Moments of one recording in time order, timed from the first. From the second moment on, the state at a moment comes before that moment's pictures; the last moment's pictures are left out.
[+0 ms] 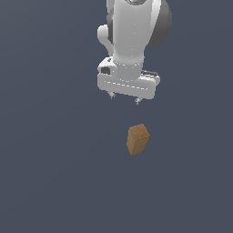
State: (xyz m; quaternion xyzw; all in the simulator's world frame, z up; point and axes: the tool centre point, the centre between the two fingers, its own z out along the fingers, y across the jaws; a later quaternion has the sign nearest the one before) arm -0.035 0.032 0.287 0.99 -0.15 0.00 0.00
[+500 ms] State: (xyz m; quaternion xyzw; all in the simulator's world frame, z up) arm -0.015 0.047 0.268 0.97 -0.26 0.00 0.00
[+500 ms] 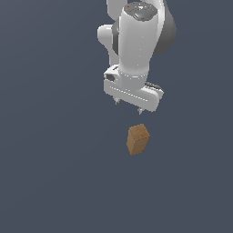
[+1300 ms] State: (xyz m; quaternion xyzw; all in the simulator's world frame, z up) arm 0.014 0.073 0.232 0.90 -0.44 0.00 0.00
